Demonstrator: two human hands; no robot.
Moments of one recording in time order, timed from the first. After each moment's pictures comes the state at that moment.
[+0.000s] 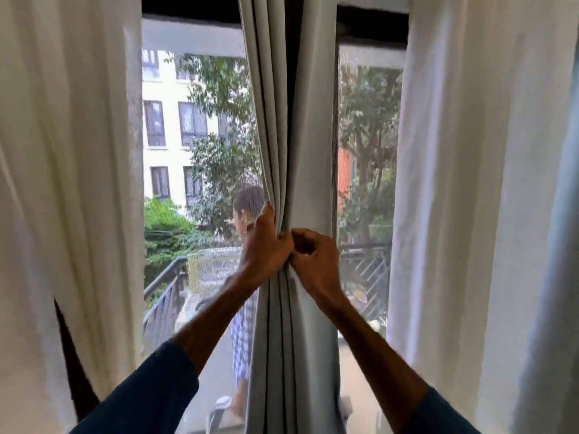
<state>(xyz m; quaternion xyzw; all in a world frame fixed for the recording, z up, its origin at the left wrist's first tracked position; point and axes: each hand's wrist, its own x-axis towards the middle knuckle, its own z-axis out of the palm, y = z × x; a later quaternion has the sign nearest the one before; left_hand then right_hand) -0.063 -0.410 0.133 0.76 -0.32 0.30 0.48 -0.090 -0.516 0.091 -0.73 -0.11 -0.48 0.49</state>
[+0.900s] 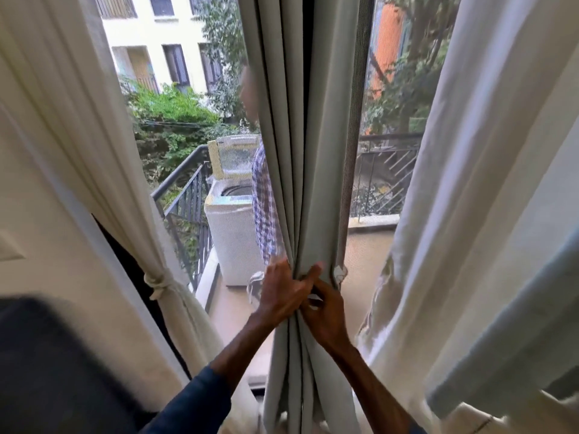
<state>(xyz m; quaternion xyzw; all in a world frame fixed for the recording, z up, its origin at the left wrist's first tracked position) -0.098 -0.420 -0.168 0.87 -0.16 0.06 0.46 -0.147 -0.522 -0.237 -0.76 0.01 -0.27 0.59</state>
